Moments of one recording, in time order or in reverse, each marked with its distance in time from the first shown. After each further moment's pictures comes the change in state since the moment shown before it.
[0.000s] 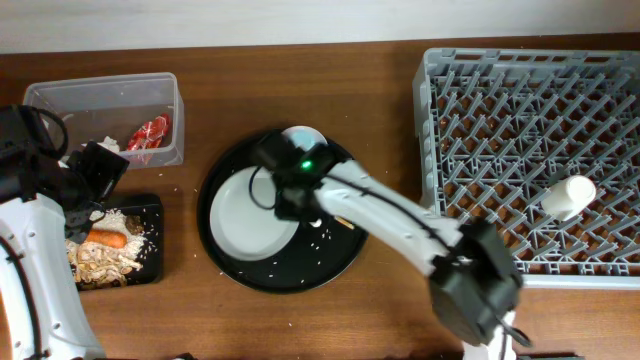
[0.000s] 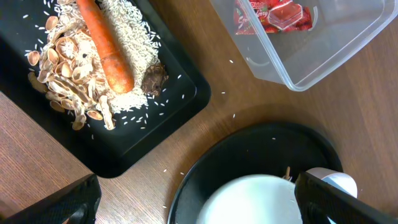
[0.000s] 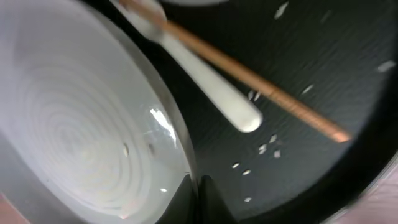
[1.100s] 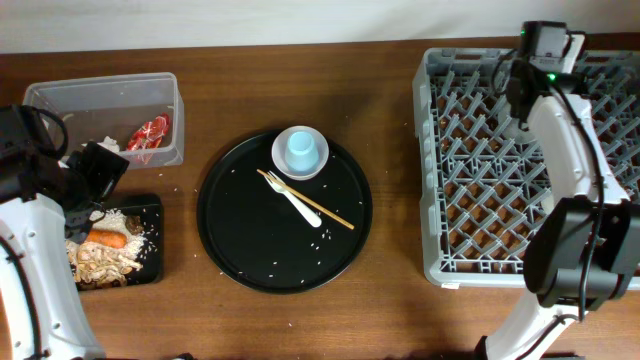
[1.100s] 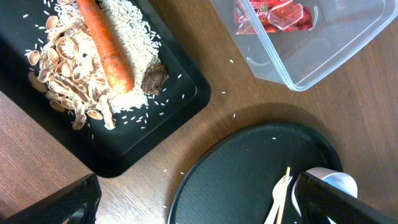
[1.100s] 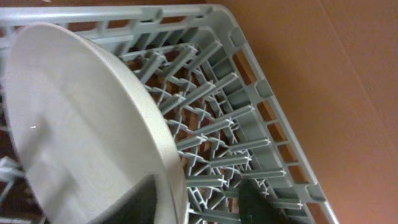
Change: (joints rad) left arm 0.000 0.000 0.000 0.000 0.000 0.000; right arm -0.897 -0.023 0.000 0.420 0.781 -0.848
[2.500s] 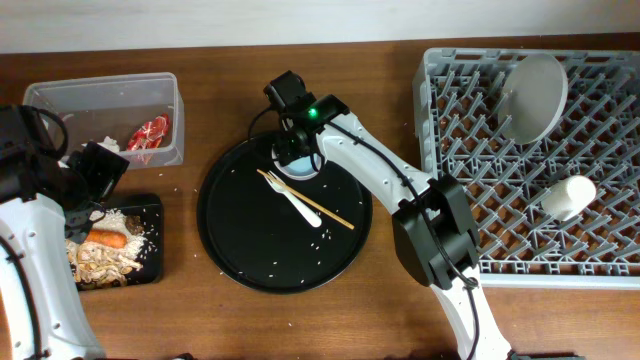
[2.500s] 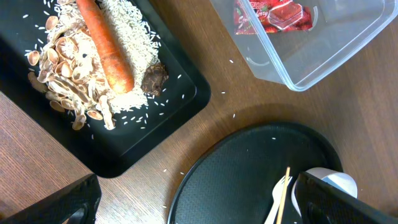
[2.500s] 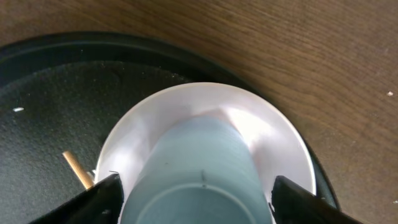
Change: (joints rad) left arm 0.000 0.000 0.000 0.000 0.000 0.000; right arm 0.747 0.383 0.382 -0.262 -0.701 0.208
